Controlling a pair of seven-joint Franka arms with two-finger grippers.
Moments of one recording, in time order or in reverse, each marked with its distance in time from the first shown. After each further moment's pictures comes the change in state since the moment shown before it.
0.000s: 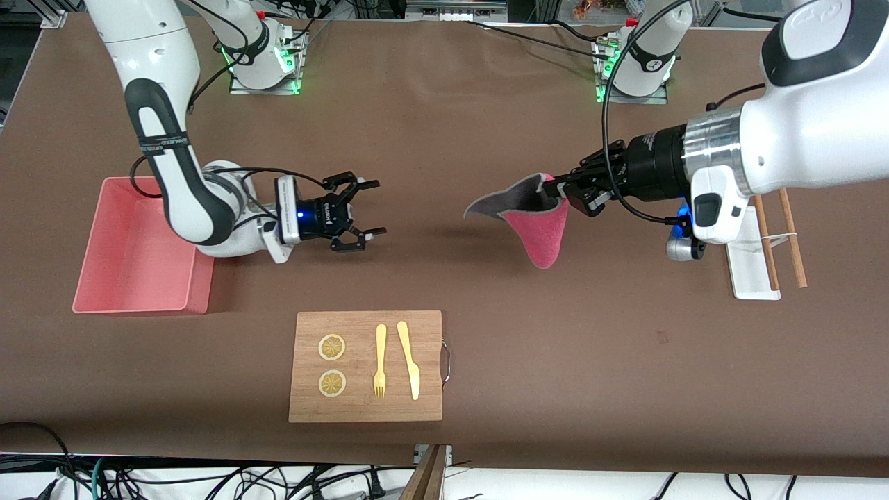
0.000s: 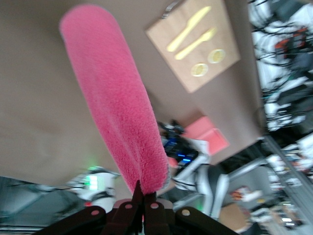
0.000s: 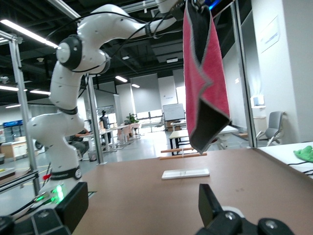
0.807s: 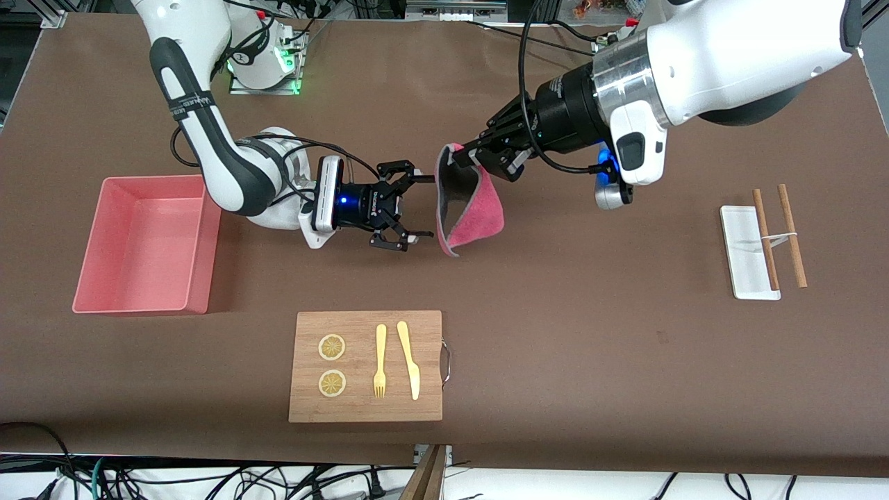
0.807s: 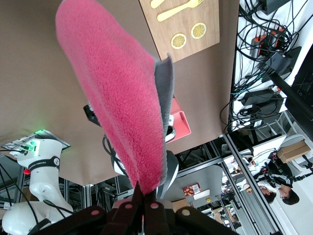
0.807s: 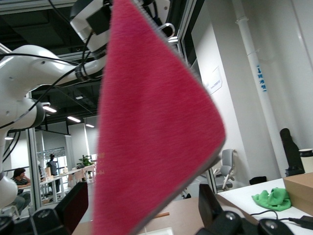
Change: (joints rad) left arm -0.159 -0.023 -0.006 0.000 0.000 0.191 -0.301; right arm 0.060 -0.075 0.131 0.056 0.369 0.234 0.032
